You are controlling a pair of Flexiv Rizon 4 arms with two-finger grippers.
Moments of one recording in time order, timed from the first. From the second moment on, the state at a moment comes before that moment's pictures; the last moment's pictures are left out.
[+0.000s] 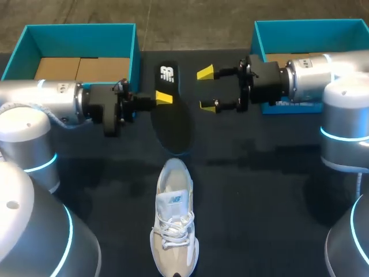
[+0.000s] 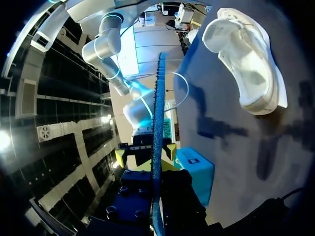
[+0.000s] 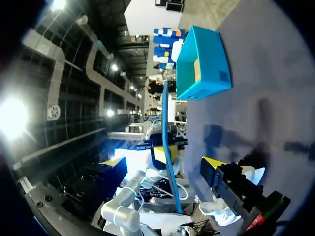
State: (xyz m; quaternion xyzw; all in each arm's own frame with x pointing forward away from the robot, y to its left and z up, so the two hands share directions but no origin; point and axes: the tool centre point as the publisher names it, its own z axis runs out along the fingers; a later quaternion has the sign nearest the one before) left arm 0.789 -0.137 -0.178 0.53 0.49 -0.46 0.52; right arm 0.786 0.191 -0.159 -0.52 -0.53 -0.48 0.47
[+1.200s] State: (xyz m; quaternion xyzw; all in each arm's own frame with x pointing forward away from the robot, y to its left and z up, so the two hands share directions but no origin) left arm 0.764 -0.079 -0.189 0.31 0.62 -0.67 0.26; right arm 0.788 0.189 -0.160 -0.52 -0.53 -0.48 0.47
